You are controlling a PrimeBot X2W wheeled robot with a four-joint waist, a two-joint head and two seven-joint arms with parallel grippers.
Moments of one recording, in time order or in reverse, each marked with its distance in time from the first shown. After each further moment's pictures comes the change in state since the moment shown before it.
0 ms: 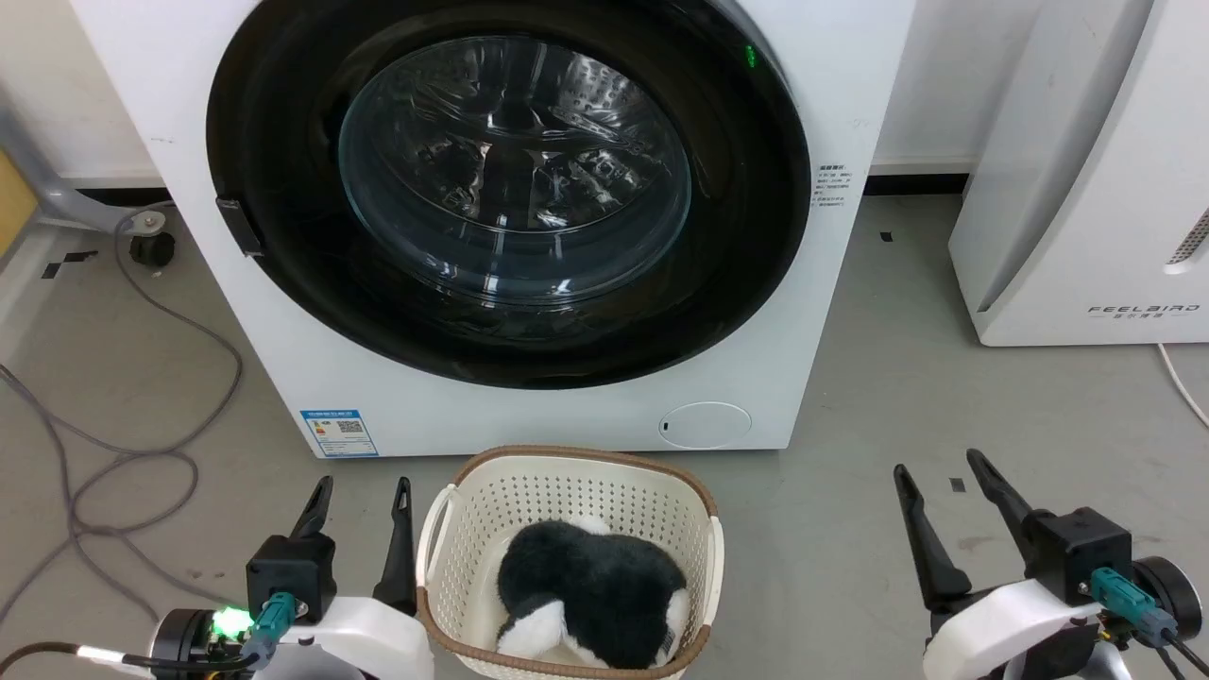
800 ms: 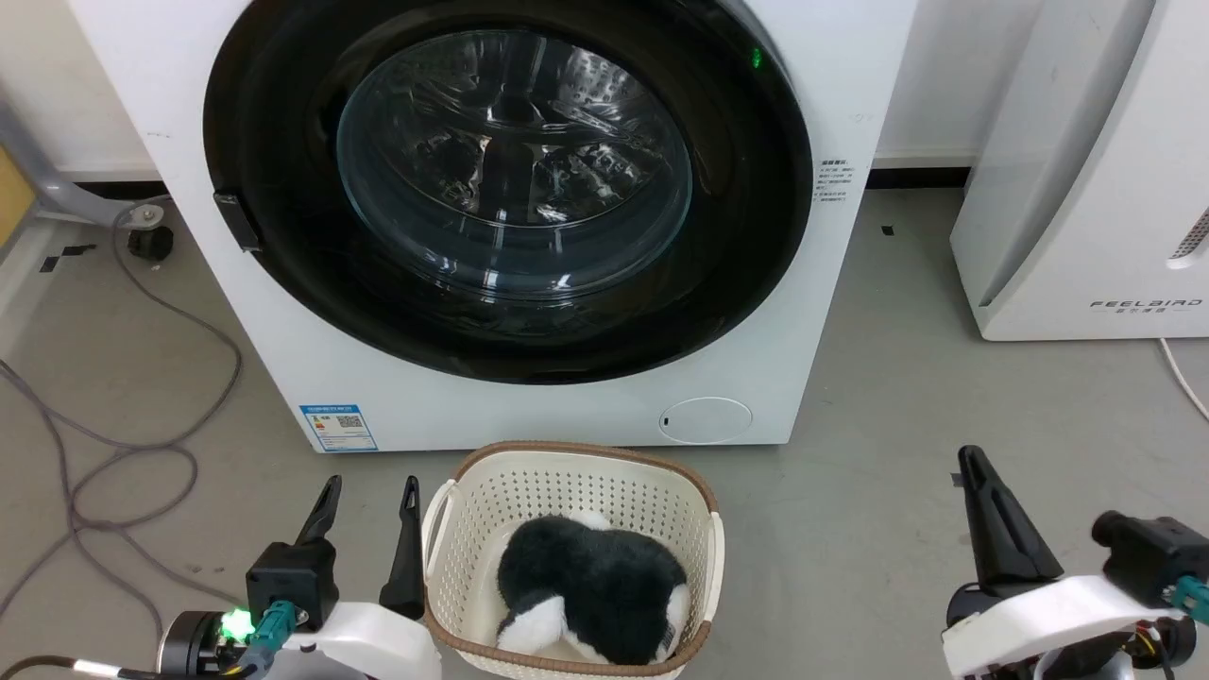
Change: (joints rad) left arm -0.001 0.000 -0.016 0.023 -0.037 -0.001 -0.049; right arm -0.003 0.000 -0.014 0.026 0.305 0.000 -0.049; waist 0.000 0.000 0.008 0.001
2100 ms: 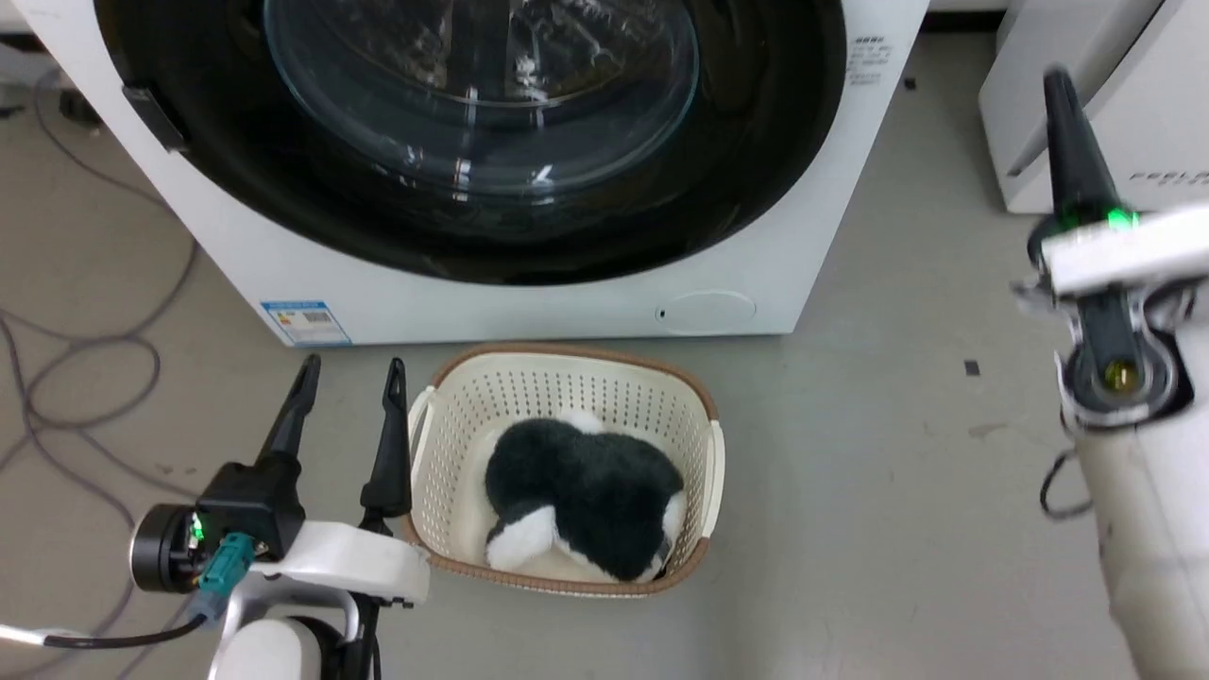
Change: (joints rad) left arm -0.139 0.001 0.028 -0.038 -0.024 -0.058 -0.082; right arm -0.677 -0.147 0.096 0.380 0.757 0.000 -0.048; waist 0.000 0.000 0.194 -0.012
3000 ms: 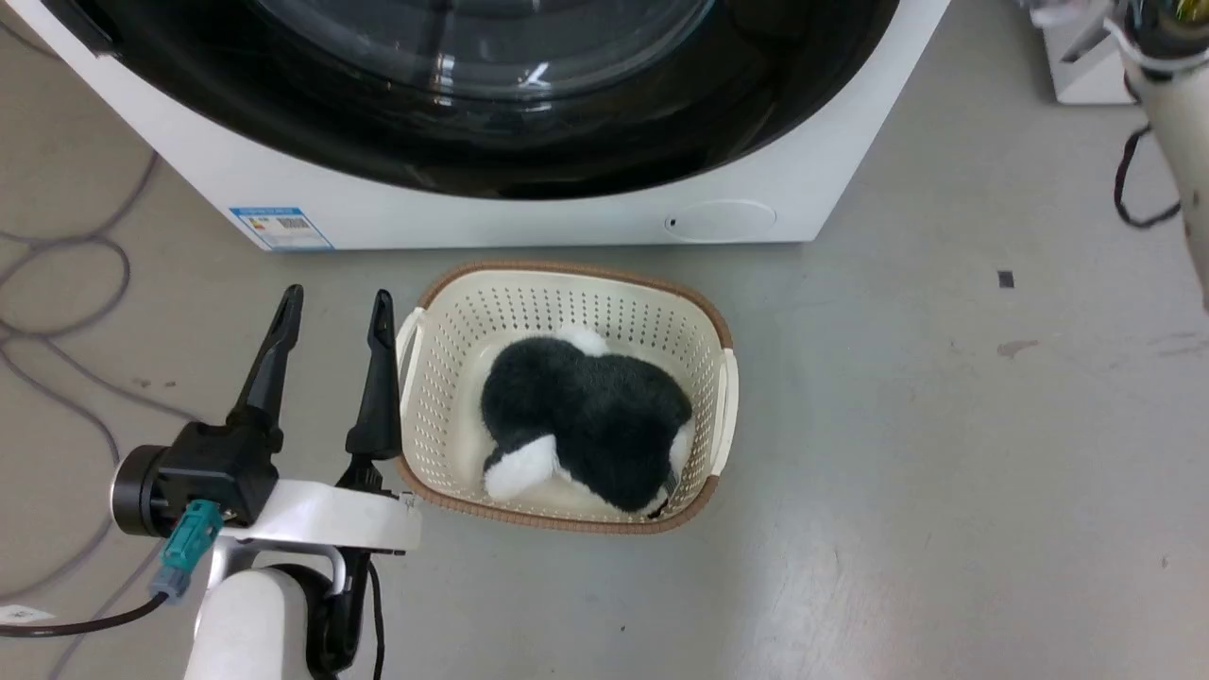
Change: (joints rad) left arm -0.088 0.000 0.017 -0.017 -0.030 -0.038 -0.053; right arm -0.732 -0.058 0.421 0.539 0.220 0.000 0.364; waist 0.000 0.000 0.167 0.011
